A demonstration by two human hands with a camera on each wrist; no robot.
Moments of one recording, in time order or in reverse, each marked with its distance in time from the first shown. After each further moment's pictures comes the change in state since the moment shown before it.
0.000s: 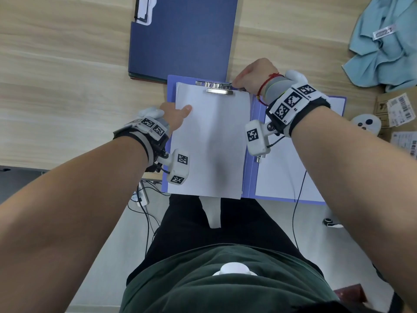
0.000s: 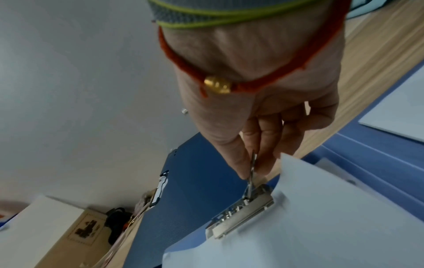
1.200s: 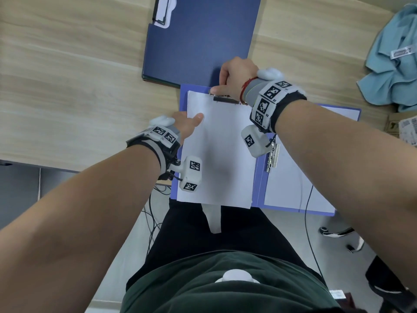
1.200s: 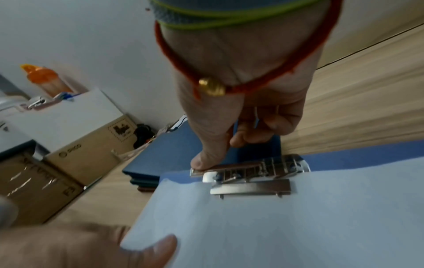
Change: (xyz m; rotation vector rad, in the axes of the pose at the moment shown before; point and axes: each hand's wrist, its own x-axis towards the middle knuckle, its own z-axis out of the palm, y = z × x) left_hand 0.001 -0.006 0.004 -0.080 -0.059 -0.041; right_hand 0.016 -0.058 0.032 -0.343 0.011 -0.382
